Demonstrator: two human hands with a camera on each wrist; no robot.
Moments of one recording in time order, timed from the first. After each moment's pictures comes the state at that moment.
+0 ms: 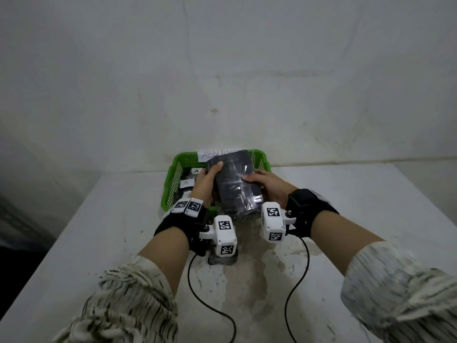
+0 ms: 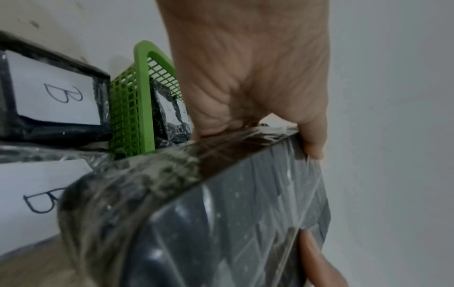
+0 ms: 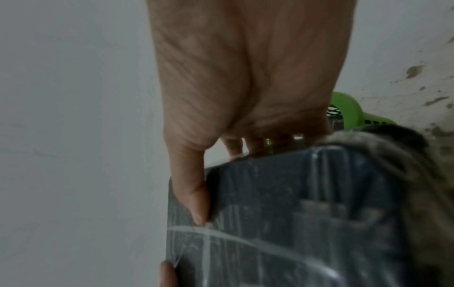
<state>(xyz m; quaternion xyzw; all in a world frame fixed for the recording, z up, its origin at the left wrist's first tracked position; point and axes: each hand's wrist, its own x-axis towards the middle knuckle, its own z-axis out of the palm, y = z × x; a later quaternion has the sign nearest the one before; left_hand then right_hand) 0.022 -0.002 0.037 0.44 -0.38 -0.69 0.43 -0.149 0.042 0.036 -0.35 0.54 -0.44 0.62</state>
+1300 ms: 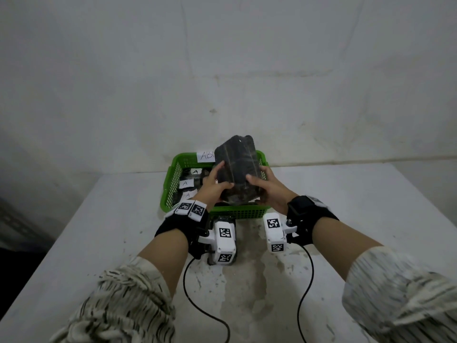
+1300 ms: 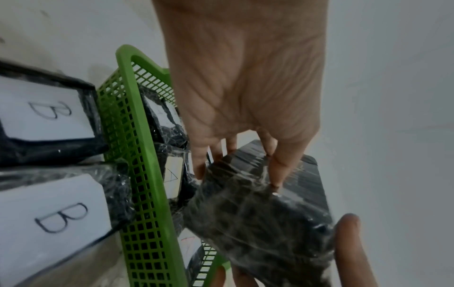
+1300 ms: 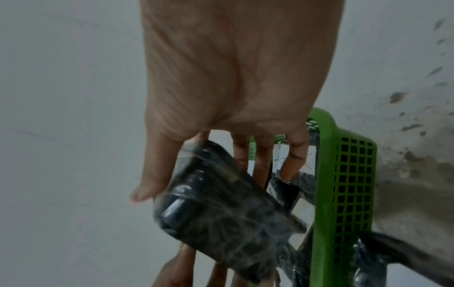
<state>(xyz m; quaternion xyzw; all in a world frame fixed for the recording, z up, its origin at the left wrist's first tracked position) 0.018 0.006 0.031 0.45 -0.52 -0.64 0.33 -0.152 0.051 0.023 -0.37 0.53 -0.47 0.60</state>
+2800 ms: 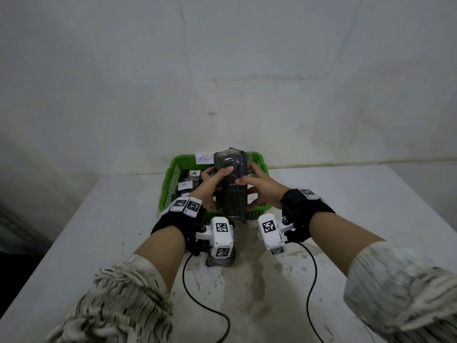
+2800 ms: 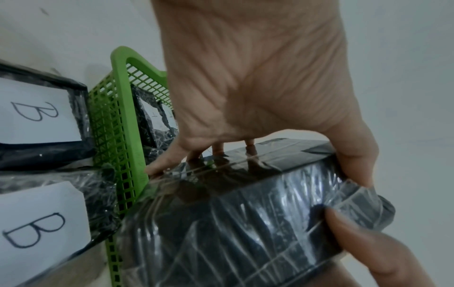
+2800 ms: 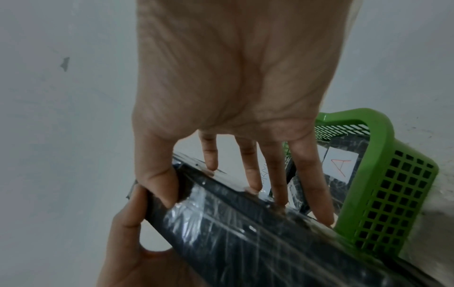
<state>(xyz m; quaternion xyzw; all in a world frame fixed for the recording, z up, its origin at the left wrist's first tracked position) 0.018 0.016 0.053 0.48 -0.43 -0.69 0.32 -0.138 0.057 0.056 -0.48 0.56 -0.38 0.56</state>
